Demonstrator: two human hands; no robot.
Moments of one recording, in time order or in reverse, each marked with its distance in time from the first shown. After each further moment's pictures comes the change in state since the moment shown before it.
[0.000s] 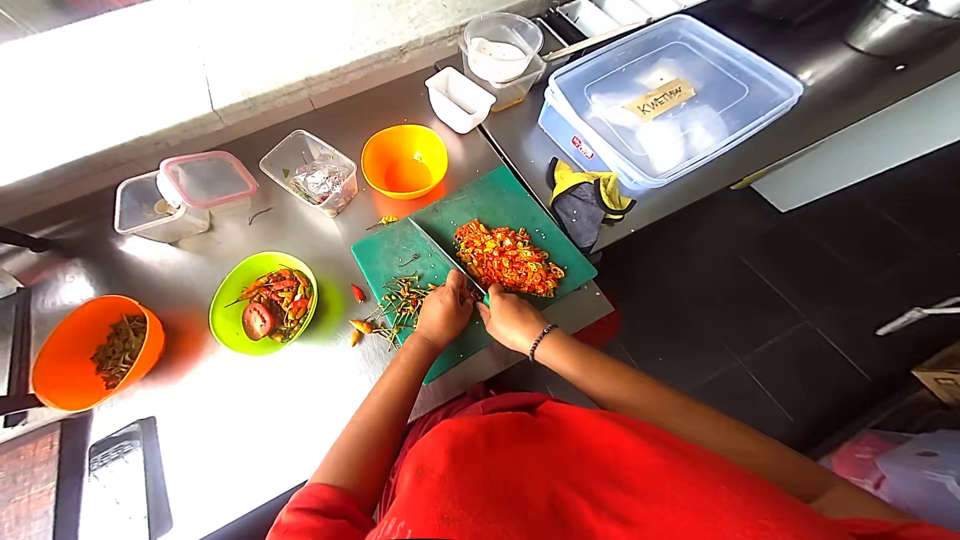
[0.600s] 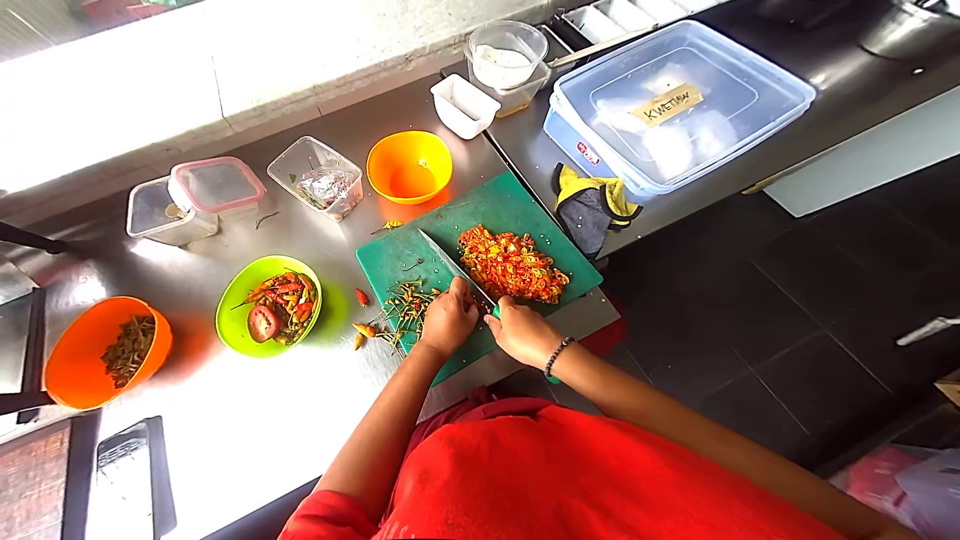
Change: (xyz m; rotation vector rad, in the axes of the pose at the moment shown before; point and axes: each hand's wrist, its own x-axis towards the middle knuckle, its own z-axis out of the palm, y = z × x) left_hand 0.000 0.000 0.006 0.014 0.074 -0.007; right_hand -0.009 0.005 -0.007 0.058 -0.055 0.002
